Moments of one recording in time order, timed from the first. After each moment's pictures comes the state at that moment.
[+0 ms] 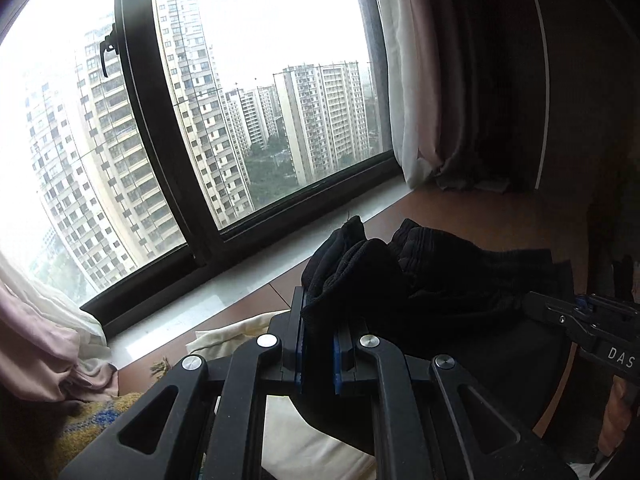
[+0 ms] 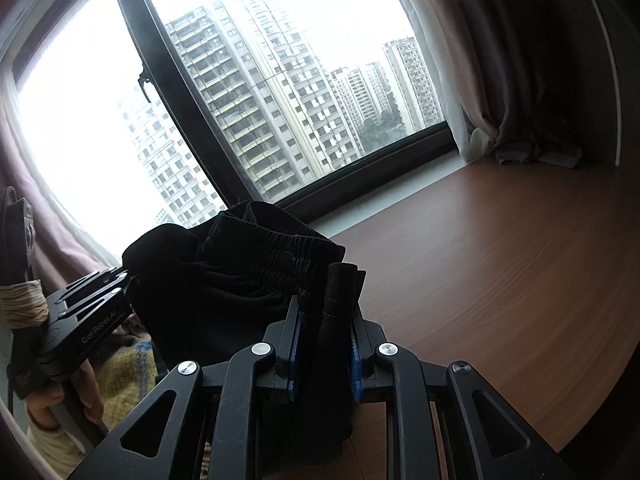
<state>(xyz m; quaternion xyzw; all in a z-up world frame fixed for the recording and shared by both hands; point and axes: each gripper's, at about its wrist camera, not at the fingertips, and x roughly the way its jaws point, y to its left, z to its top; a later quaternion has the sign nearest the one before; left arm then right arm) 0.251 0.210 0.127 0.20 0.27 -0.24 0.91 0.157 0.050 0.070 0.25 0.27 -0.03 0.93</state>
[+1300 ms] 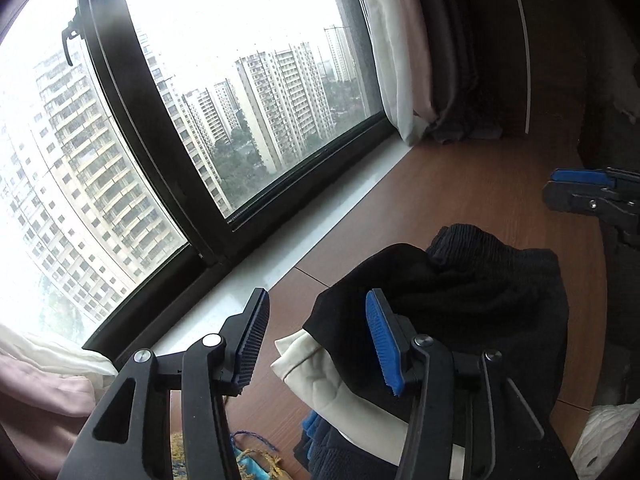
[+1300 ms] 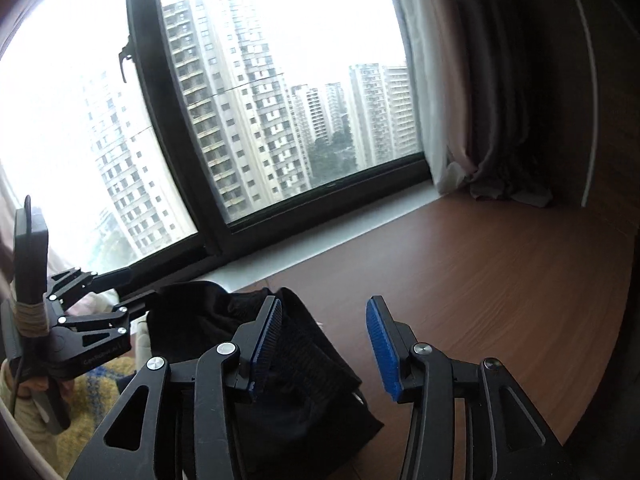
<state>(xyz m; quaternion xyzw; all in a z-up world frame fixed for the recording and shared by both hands) 0.321 0.273 0.103 0.27 0.28 -0.29 0.87 0.219 0.109 0.107 0.17 0.27 -0.10 0.94</state>
